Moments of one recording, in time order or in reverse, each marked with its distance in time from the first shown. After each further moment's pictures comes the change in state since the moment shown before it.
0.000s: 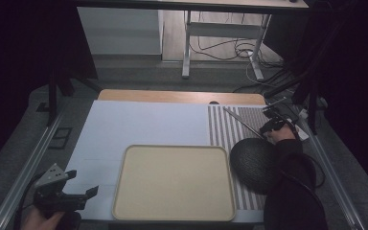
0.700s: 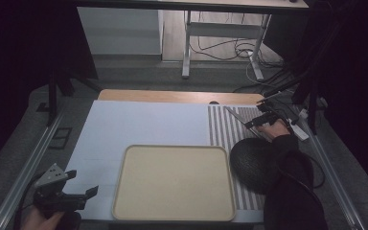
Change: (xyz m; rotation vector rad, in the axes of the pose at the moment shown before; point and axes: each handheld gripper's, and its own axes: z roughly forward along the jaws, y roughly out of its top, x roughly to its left) left arm 0.000 0.000 0.000 -0.002 -0.001 -0.001; right arm 0.024 0.023 -0.007 -0.091 0.025 -0.015
